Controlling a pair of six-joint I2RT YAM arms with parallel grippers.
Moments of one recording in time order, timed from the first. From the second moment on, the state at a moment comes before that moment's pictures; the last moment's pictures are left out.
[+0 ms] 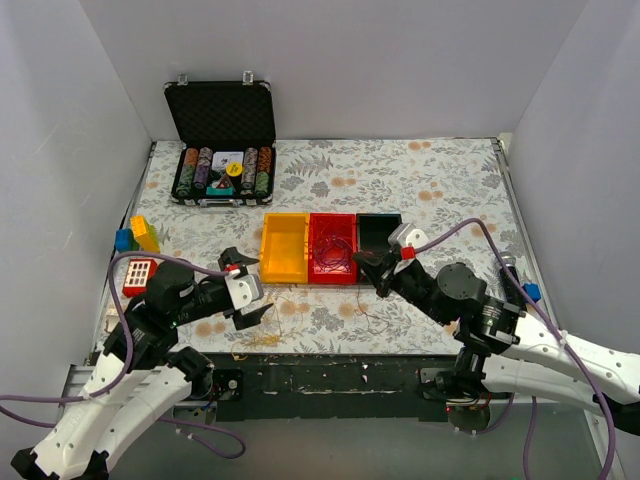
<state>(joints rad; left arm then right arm) -0.59 0.48 0.75 -0.62 0.44 0.57 1.18 0.70 0.68 0.03 0.31 0.00</state>
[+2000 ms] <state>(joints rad) -0.64 1.02 1.11 -0.51 1.04 0.43 1.16 1.06 0.86 -0.01 -0.17 -0.03</state>
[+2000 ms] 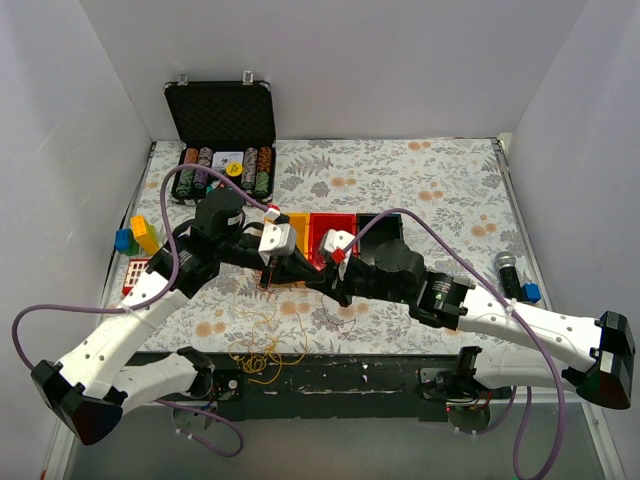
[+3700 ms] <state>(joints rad) -0.64 0.85 0.99 0.00 0.20 0.21 1.08 1.04 0.99 0.10 0.12 -0.04</state>
